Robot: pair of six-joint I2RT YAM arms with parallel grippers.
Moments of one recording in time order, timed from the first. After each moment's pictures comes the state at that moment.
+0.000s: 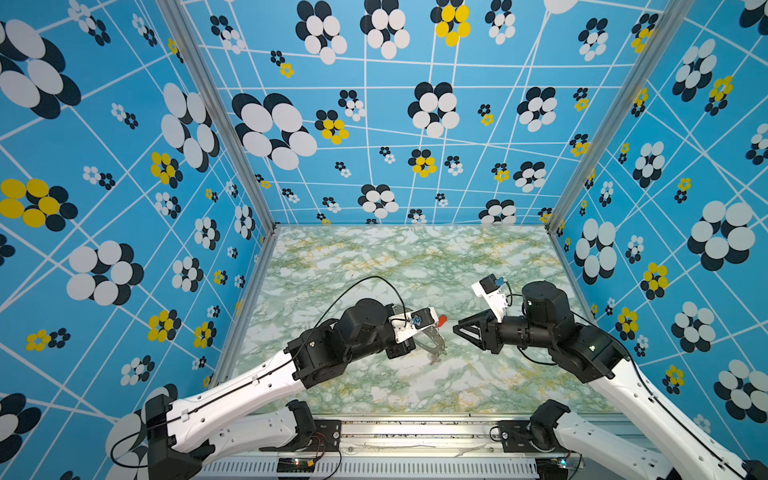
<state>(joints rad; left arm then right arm) -1.03 1.02 0.95 -0.37 -0.01 0.37 0.61 0.85 0.94 -0.66 -0.51 0.31</state>
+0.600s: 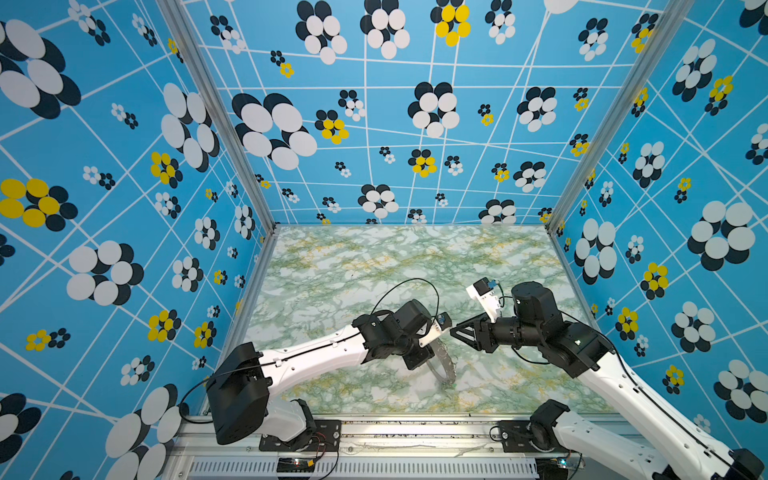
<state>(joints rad) -1.01 1.42 1.00 -0.50 0.16 0.07 0.59 0.89 0.89 -0.66 -0.52 0.32</state>
